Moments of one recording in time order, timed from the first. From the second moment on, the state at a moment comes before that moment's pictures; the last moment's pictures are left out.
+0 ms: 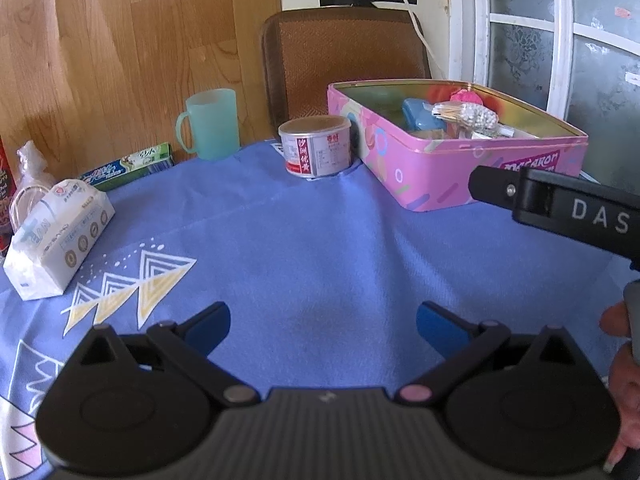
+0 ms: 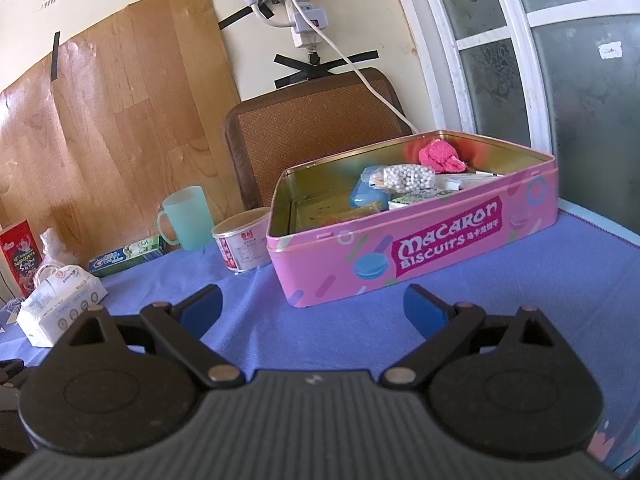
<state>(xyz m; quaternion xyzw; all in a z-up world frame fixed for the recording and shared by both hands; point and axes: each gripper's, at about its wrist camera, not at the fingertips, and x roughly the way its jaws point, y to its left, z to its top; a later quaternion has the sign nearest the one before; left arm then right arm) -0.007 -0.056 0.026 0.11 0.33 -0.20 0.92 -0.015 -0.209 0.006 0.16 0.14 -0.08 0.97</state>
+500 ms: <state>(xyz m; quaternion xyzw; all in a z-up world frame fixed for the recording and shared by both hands) -0.005 -0.056 0.026 0.10 0.33 -0.20 0.91 -0.017 -0.211 0.005 0.16 0.14 -0.08 0.97</state>
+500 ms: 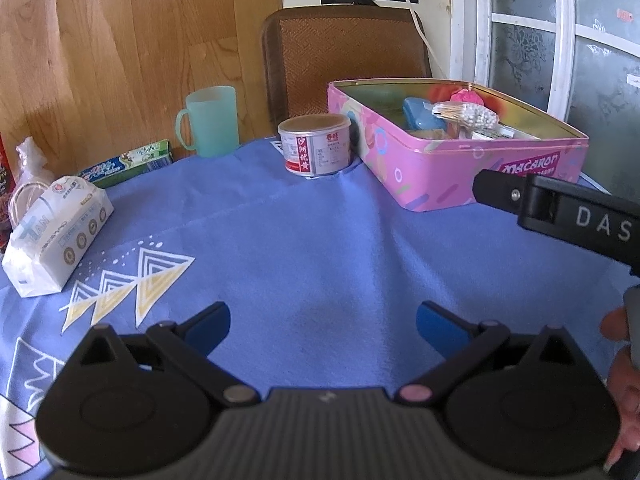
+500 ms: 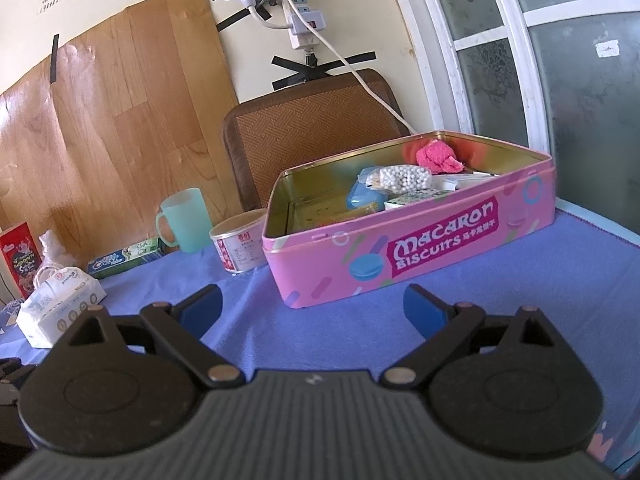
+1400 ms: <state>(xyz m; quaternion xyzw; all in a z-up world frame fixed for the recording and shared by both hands) 0.003 -0.051 0.026 0.08 0.36 -0.19 0.91 -0.017 -0.207 0.004 0.16 0.14 -0.08 0.98</state>
